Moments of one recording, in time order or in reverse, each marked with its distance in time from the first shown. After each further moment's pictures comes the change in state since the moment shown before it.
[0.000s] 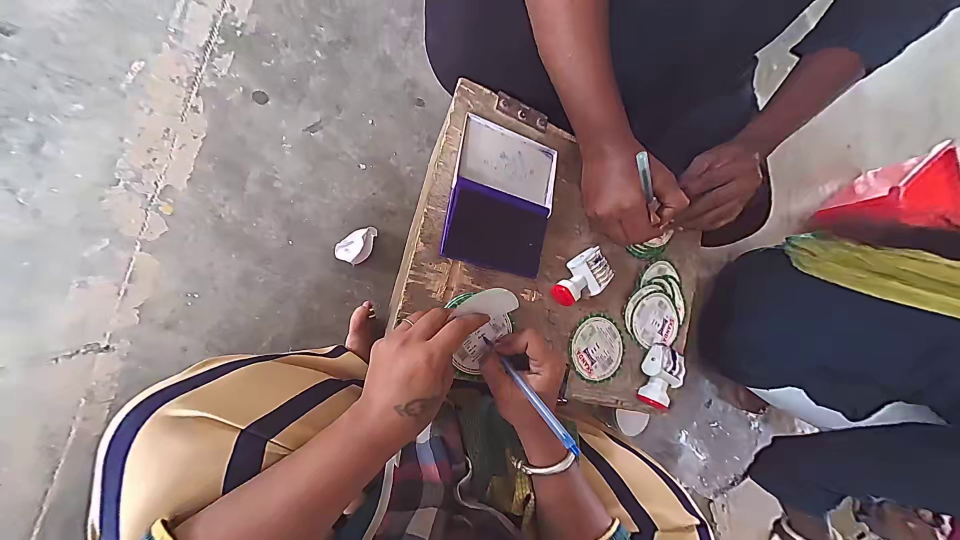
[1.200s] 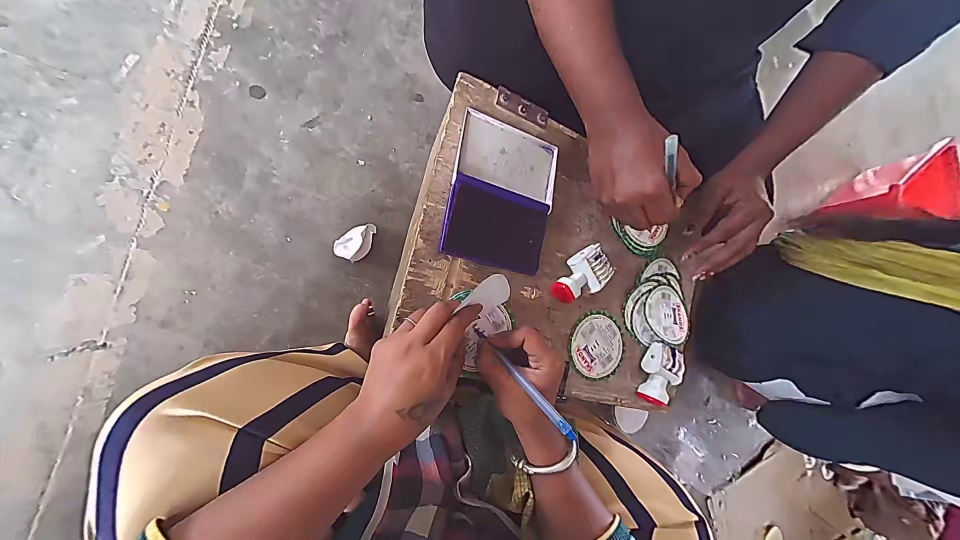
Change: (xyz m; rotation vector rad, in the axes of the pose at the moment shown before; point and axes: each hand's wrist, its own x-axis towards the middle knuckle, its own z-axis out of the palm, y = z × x) left_hand -0.005 -0.003 0.003 0.063 -0.031 0.037; right_hand 0.000 -0.005 0.003 0.023 0.021 0.086
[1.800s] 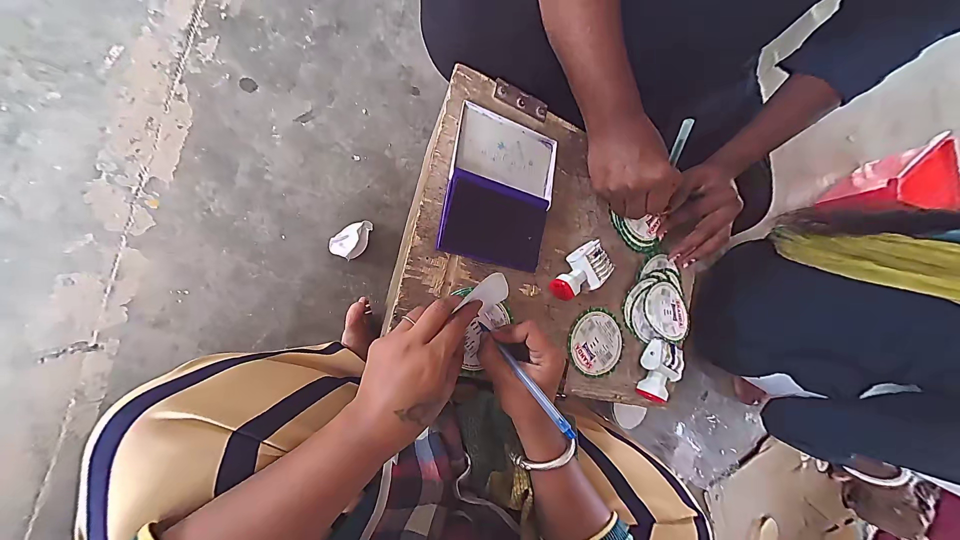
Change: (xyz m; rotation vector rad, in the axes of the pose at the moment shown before) left_hand 0.001 0.001 0.000 0.002 -0.024 -0.005; right_hand 0.002 0.002 0.001 -0.011 0.029 0.000
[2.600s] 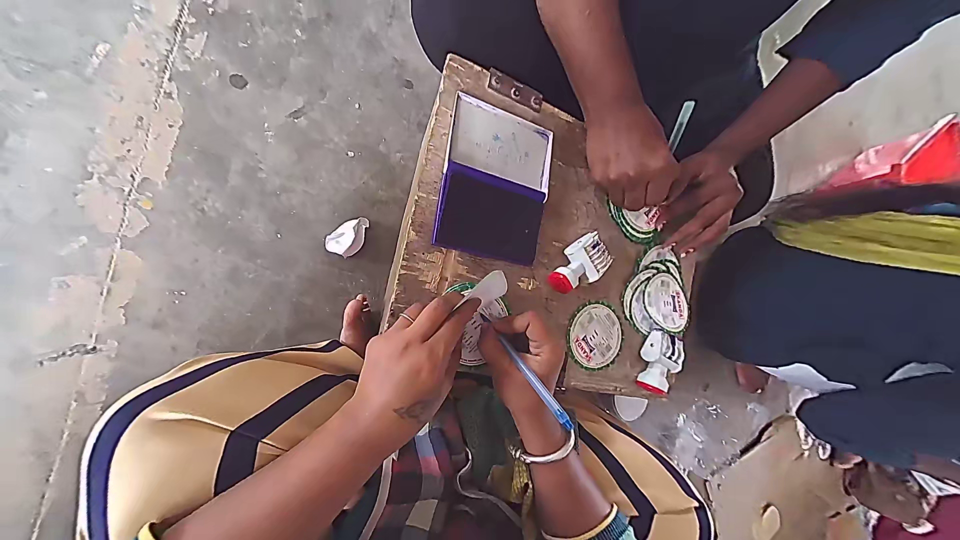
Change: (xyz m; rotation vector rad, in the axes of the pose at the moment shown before) left_hand 0.000 0.000 -0.001 0.012 -0.003 0.028; right_hand 0.002 0.000 0.002 -0.011 0.021 0.008
